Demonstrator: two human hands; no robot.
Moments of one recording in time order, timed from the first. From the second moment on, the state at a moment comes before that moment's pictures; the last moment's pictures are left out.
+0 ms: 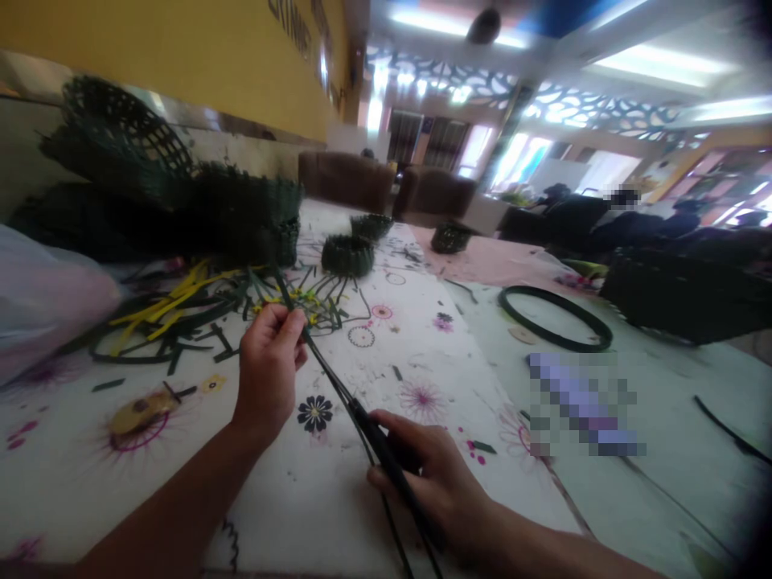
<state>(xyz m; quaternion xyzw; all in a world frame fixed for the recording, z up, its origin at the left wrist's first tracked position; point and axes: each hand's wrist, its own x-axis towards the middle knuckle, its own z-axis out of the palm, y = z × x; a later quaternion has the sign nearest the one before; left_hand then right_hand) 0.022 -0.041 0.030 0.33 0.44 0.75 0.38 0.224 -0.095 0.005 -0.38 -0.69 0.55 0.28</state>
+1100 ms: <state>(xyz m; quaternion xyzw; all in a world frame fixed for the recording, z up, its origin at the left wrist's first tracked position) 0.027 -0.043 0.029 0.33 0.45 0.73 0.39 0.224 -0.091 -0.009 -0.38 -0.67 0.56 0.31</state>
